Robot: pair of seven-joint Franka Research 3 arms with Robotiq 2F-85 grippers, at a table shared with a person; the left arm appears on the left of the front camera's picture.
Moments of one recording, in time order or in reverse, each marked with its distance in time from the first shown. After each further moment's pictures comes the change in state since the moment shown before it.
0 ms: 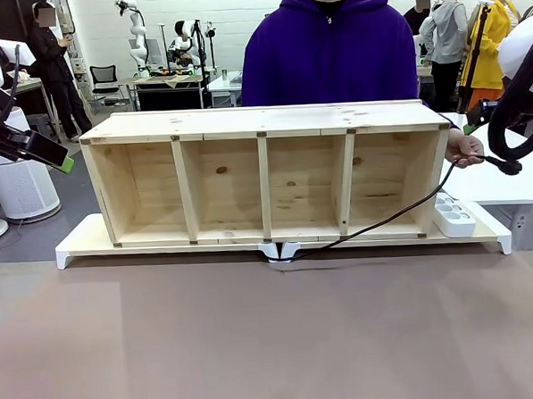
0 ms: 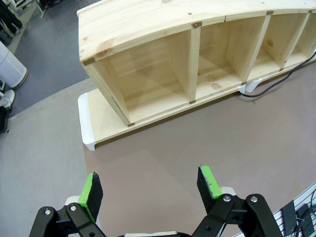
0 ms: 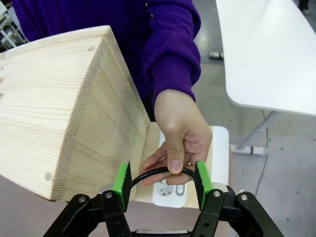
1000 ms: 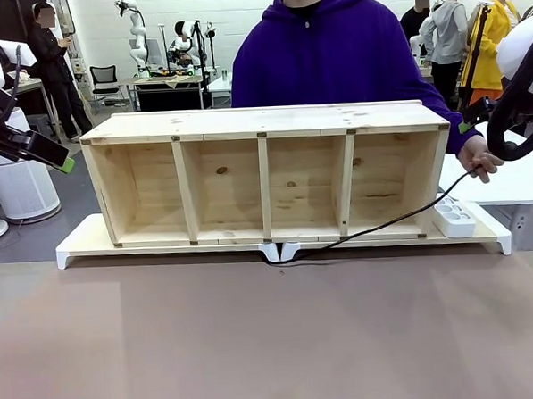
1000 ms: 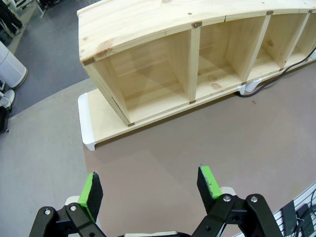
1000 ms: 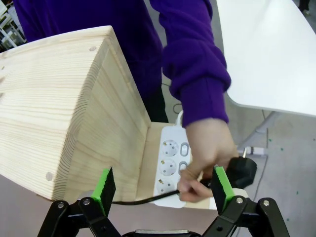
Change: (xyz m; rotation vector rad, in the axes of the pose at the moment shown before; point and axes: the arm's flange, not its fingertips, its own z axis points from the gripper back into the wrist) left arm 0.000 0.000 0.000 0.000 0.000 0.000; right arm 0.000 0.001 0.000 0.001 0.001 0.000
